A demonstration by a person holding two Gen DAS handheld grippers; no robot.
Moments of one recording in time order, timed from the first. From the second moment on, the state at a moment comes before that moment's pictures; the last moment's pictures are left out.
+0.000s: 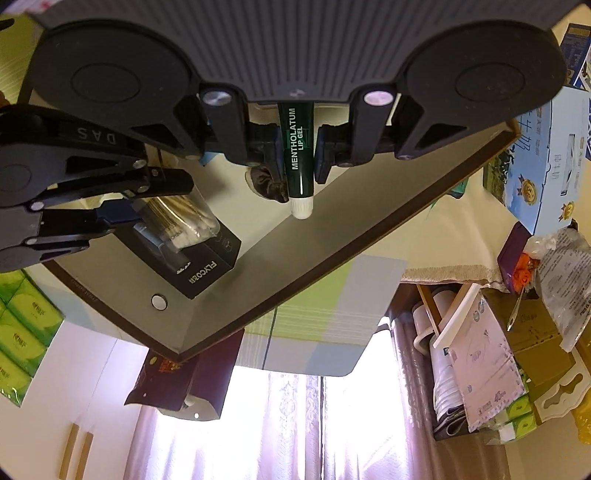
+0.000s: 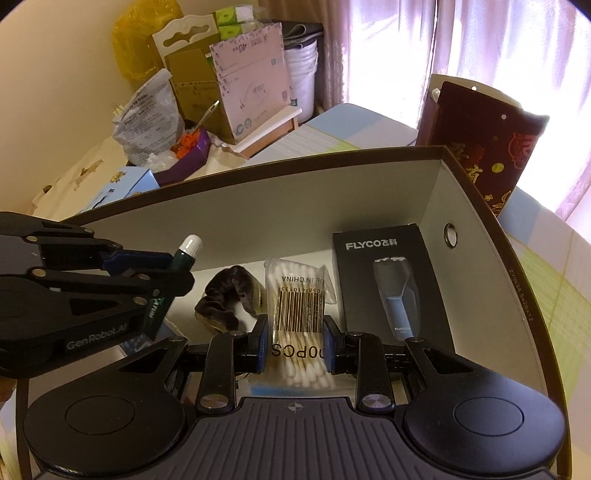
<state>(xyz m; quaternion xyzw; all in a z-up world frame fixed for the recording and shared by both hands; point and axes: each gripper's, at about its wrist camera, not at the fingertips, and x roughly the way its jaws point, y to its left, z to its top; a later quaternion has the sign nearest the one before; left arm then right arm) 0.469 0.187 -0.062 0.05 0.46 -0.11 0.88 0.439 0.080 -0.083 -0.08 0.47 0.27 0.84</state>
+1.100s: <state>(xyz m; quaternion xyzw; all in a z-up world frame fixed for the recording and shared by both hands) 0.441 0.207 -0.044 0.02 0.45 -0.08 0.89 0.407 0.061 -0.063 -0.08 0.40 0.29 0.86</state>
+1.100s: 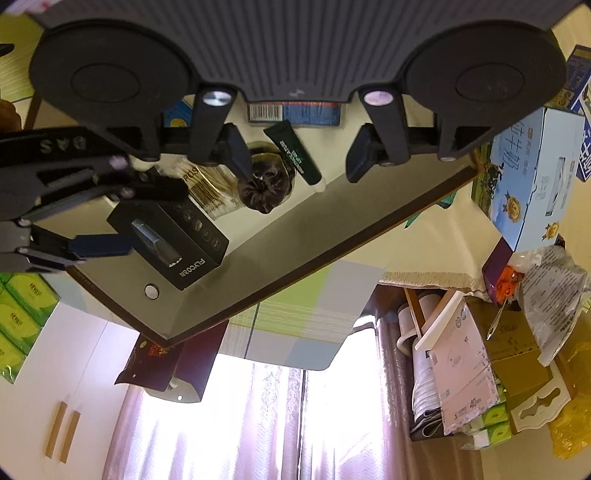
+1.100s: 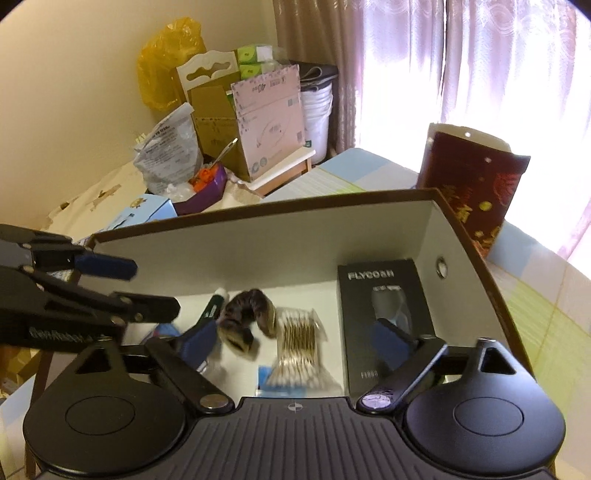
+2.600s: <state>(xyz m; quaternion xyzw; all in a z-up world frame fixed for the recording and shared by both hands) 0.200 0.139 0.073 0.00 0.32 0.01 0.95 0.206 -0.060 0.031 0.02 0.34 0.29 0.89</state>
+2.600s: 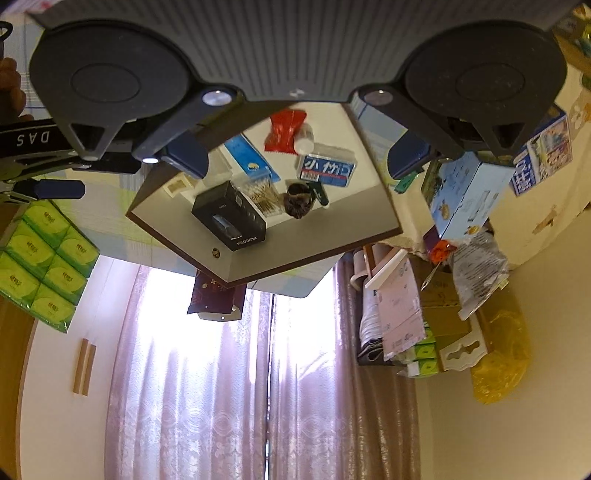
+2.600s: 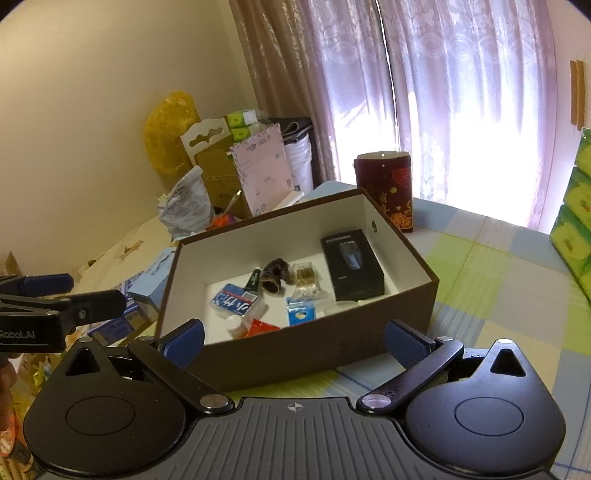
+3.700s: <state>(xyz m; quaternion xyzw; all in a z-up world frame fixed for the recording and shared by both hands) 0.068 0.069 0.080 -0.01 0.34 0.06 0.94 0.102 -0.131 0.040 -0.01 0.32 0.33 0.89</state>
